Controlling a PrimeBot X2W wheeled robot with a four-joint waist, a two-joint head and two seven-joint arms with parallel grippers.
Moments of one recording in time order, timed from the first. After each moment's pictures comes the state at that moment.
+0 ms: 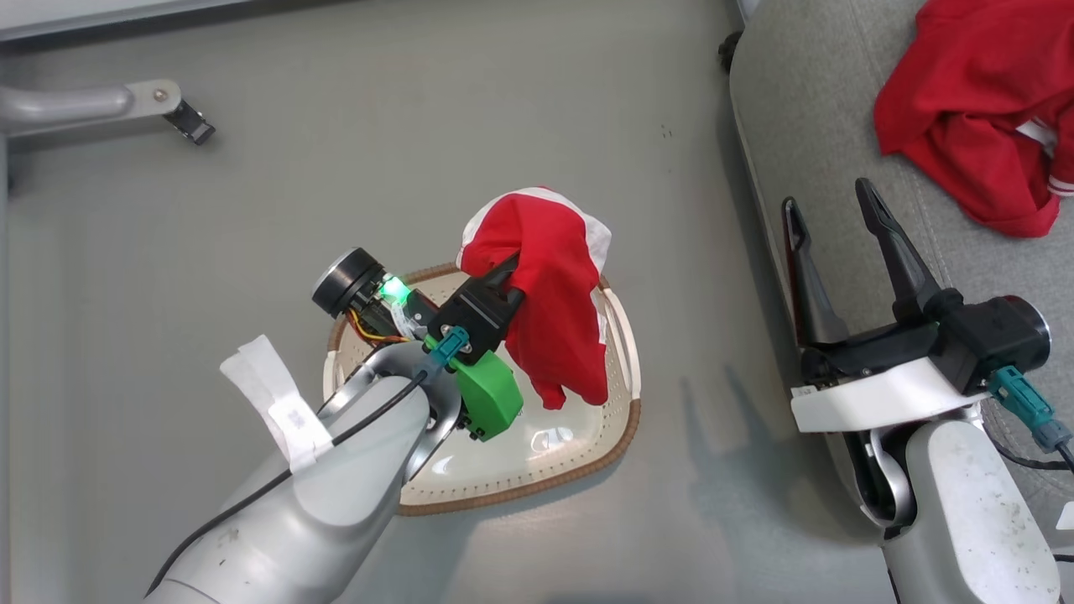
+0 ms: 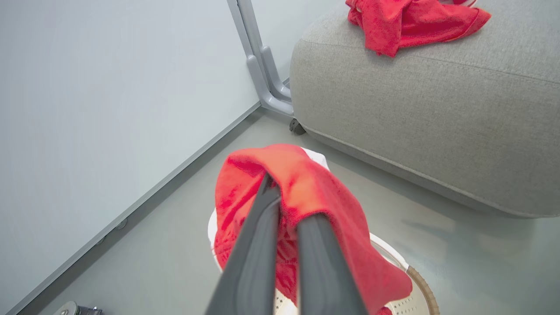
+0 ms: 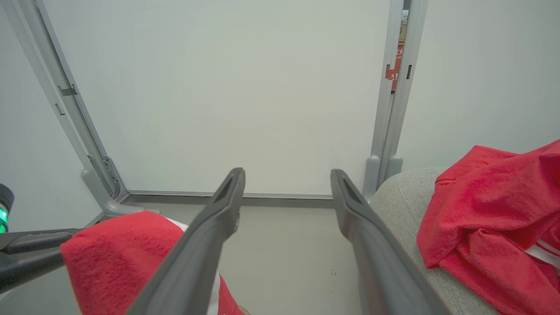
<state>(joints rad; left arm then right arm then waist) -0.75 0.16 -0.88 0.65 -0.27 -0.05 -0.26 -0.29 -0.05 0.06 0.01 0.13 0.13 -0.26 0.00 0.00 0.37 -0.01</state>
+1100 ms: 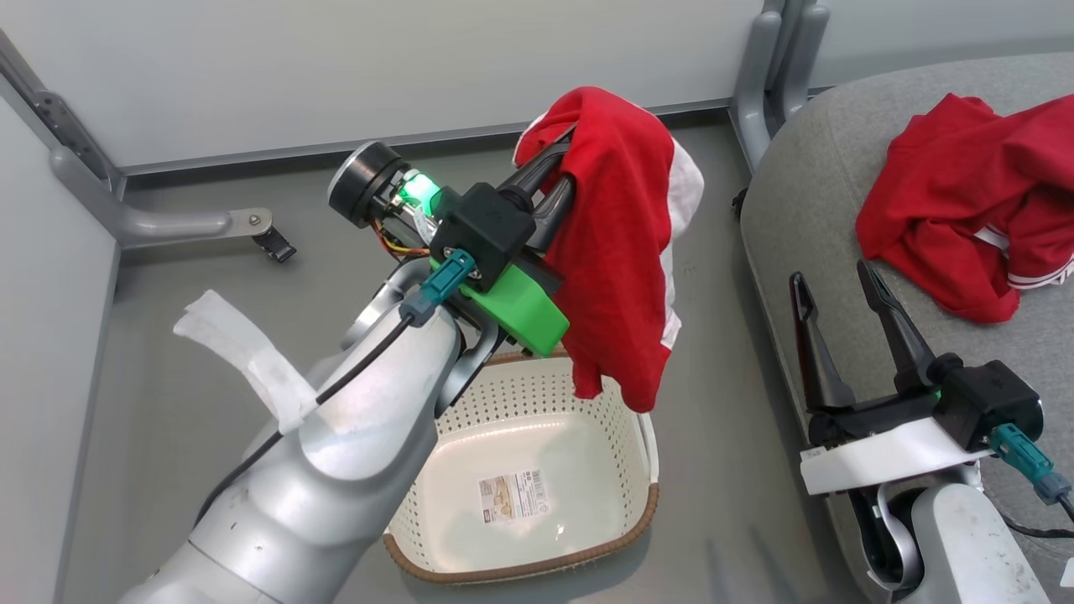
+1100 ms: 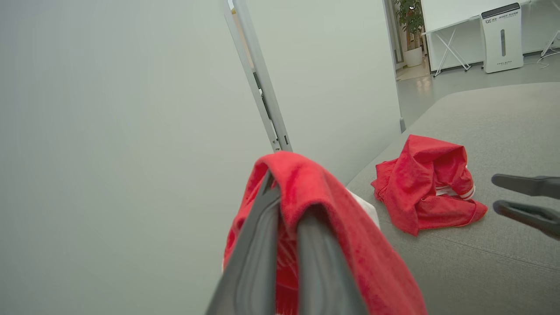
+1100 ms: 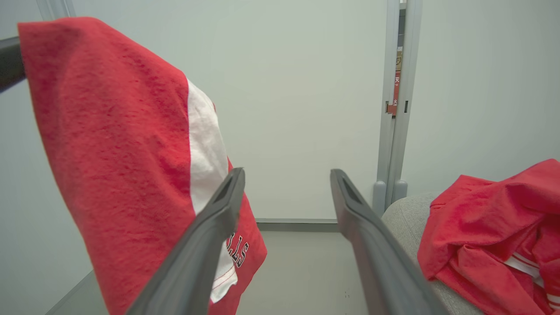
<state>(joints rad) -0.79 0.08 -0.69 0.43 -0.24 -0.10 -0.26 -0.16 -0.05 0.04 0.02 0.19 0.13 -0.26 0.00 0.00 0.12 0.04</state>
